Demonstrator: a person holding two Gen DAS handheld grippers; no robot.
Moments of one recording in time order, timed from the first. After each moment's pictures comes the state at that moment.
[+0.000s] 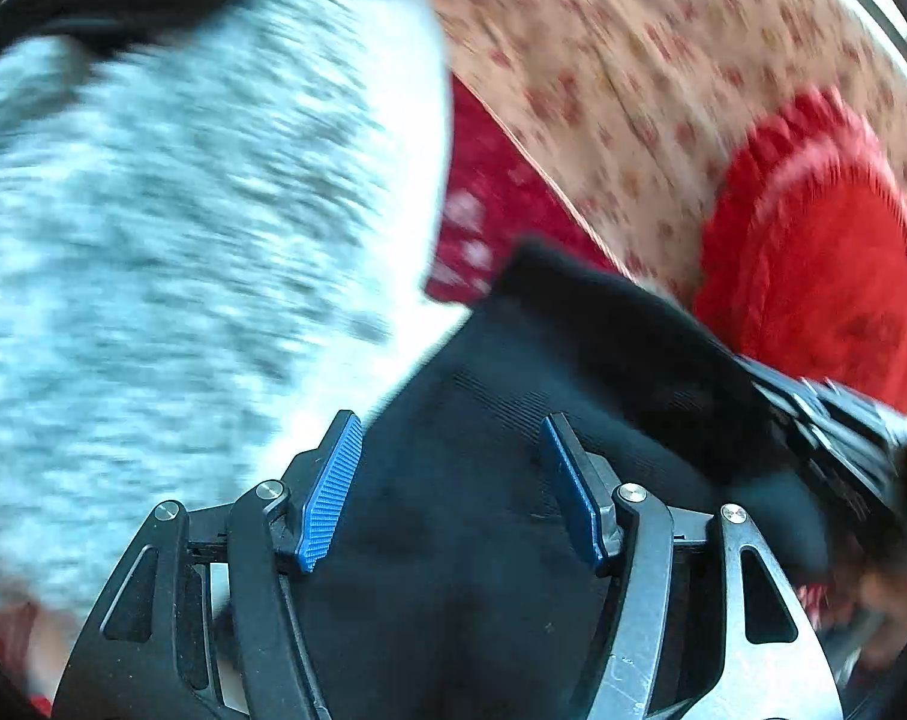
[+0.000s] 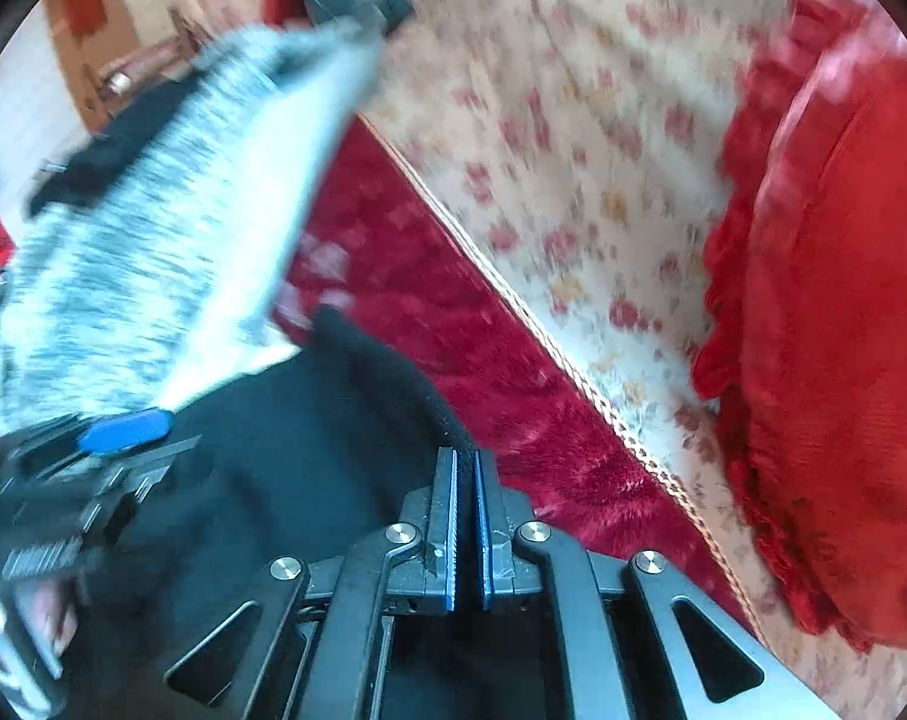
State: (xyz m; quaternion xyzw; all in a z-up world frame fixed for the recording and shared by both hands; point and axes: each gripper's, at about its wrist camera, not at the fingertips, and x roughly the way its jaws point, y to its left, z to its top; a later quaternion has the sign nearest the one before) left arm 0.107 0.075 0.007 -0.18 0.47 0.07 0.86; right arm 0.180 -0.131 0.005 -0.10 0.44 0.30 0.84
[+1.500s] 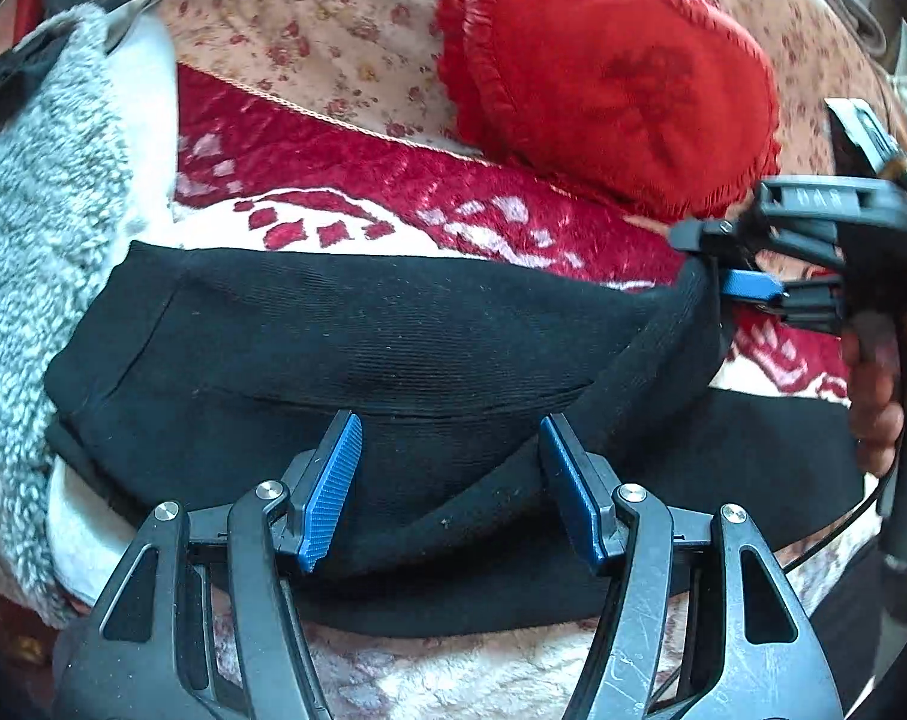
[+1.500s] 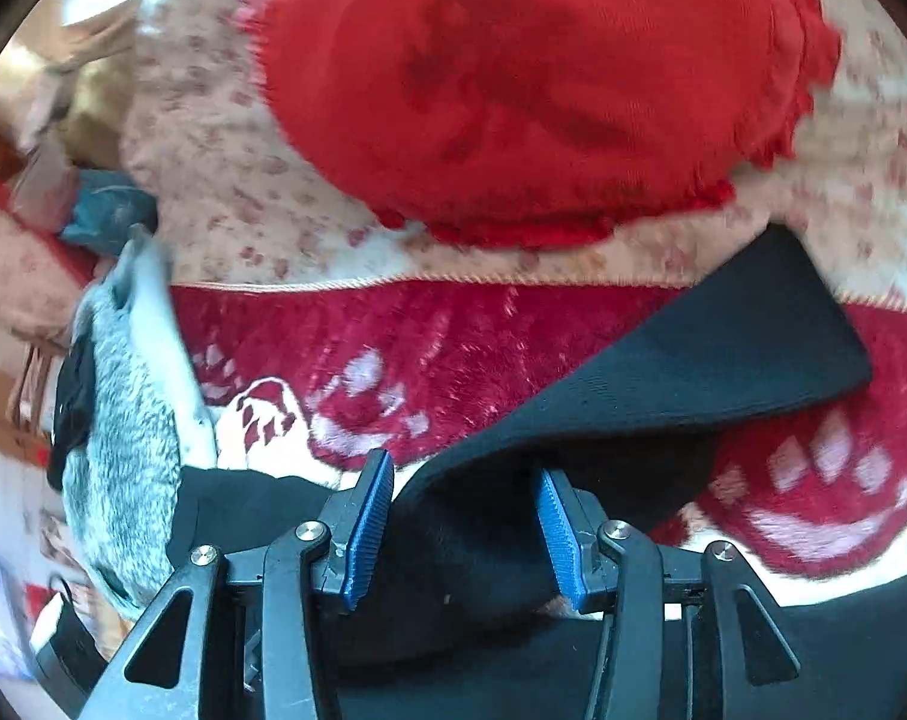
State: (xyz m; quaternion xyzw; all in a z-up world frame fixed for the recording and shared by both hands) left arm 0.012 -0.069 0.007 -0.03 0.50 -0.12 0.86; right arm 0.082 -0.304 0.001 0.25 0.53 0.07 0.81
